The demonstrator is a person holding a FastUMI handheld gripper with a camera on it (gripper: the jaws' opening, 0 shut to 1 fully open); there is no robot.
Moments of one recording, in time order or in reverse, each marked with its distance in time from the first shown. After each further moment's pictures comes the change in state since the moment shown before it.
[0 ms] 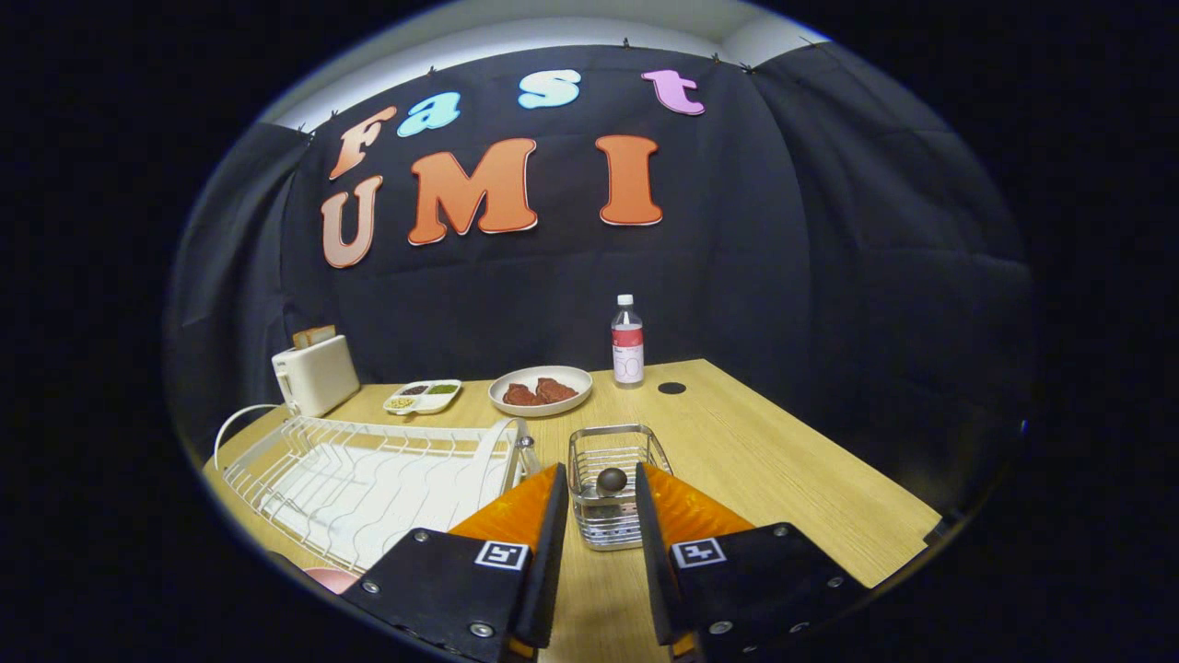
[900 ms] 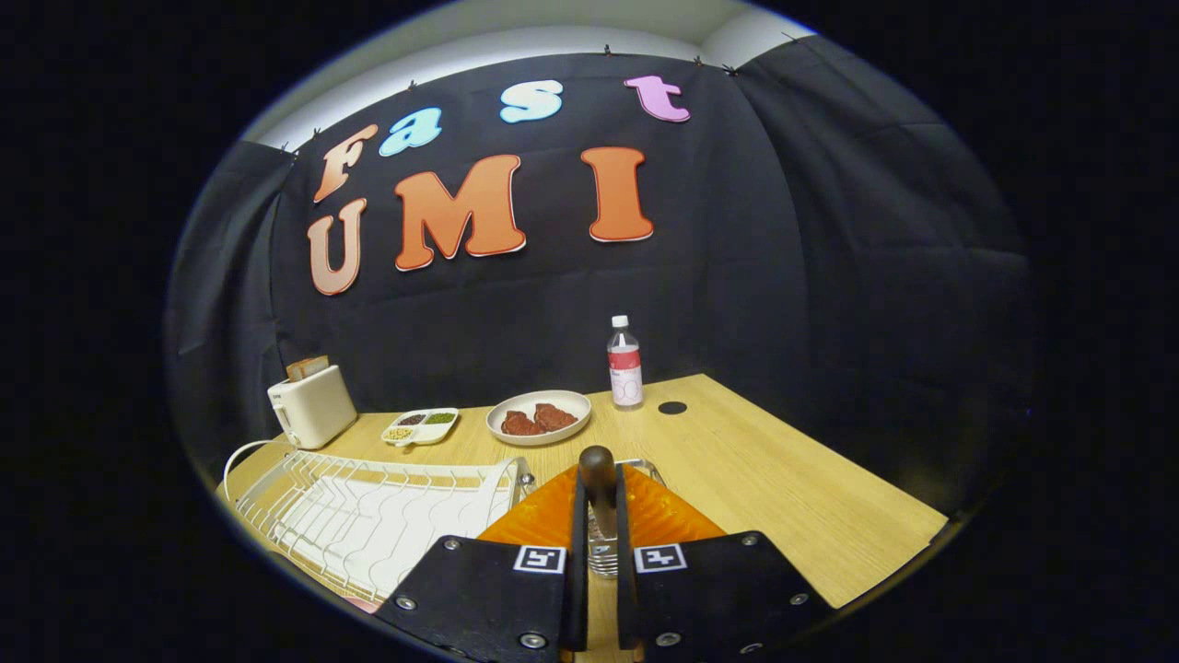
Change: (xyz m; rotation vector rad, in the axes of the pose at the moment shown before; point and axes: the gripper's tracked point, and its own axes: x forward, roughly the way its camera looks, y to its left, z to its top) arm 0.008 0.001 0.044 0.070 -0.080 -0.008
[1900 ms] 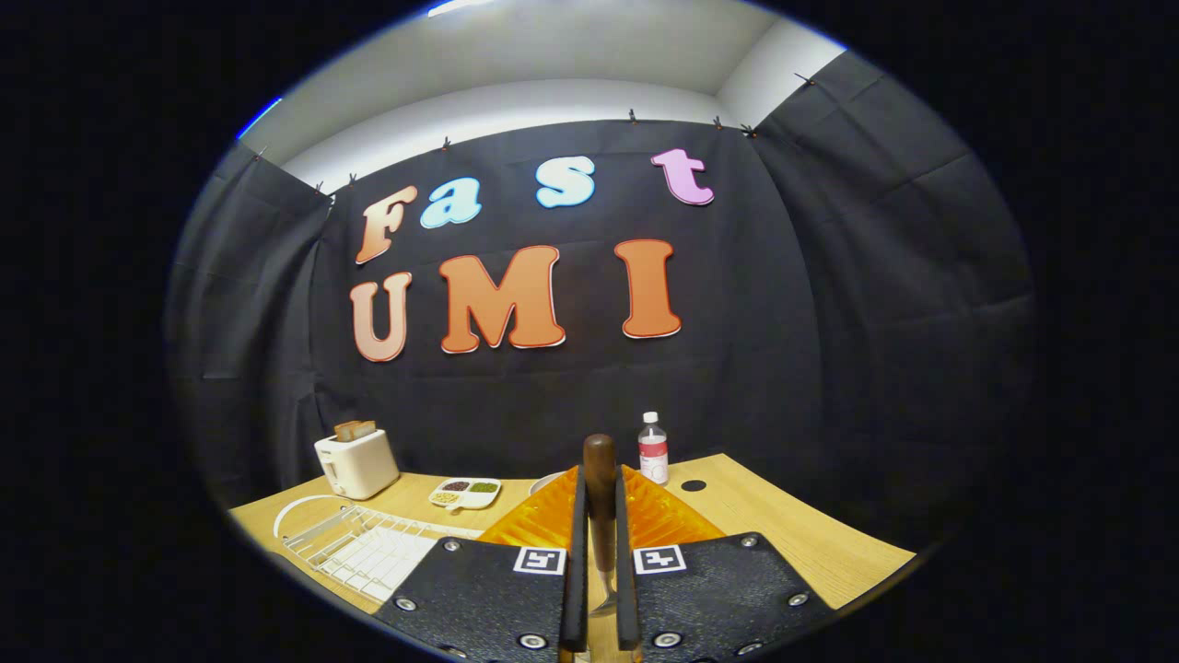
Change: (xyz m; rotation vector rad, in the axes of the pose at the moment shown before) arm -0.077 0.039 0.093 -0.011 -0.215 0.109
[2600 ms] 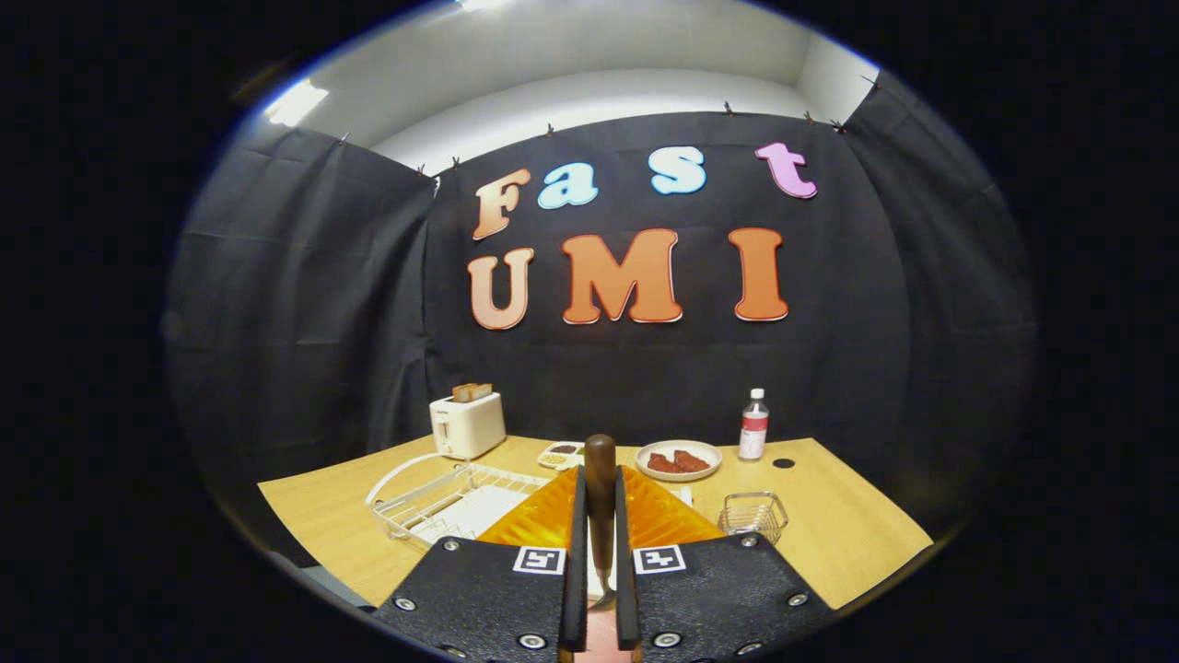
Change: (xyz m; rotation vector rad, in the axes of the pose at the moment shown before) arm -0.078 0.103 -0.031 -0.056 0.078 0.311
